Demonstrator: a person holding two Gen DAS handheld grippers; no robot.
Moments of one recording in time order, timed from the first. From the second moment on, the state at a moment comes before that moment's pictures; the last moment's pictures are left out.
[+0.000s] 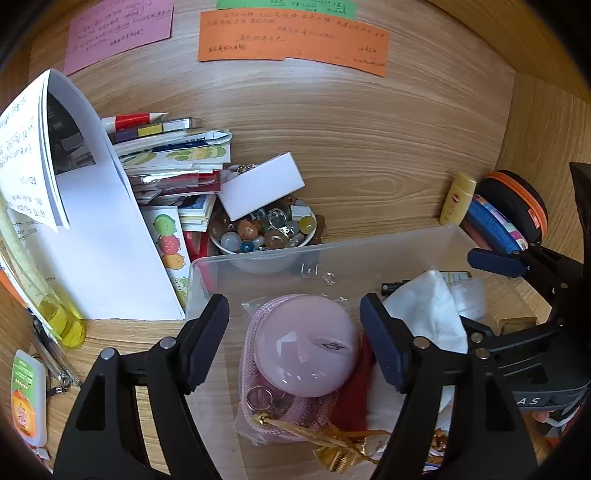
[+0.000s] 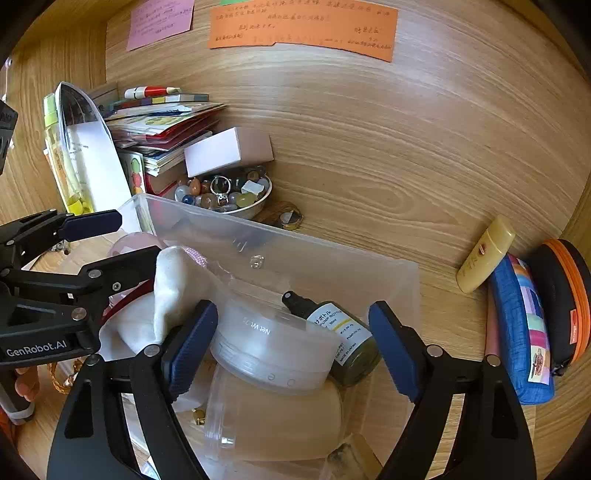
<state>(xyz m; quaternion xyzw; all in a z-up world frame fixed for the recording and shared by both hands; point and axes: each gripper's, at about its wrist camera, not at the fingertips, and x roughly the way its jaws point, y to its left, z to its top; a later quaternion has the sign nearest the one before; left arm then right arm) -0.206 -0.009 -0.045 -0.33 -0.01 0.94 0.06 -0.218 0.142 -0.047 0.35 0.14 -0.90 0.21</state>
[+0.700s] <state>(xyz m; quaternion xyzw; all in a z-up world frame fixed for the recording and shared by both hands) -0.183 -0.015 -0.019 -0.28 -0.01 0.96 0.04 -0.212 0.150 -0.032 0.34 0.13 -0.91 0.20</state>
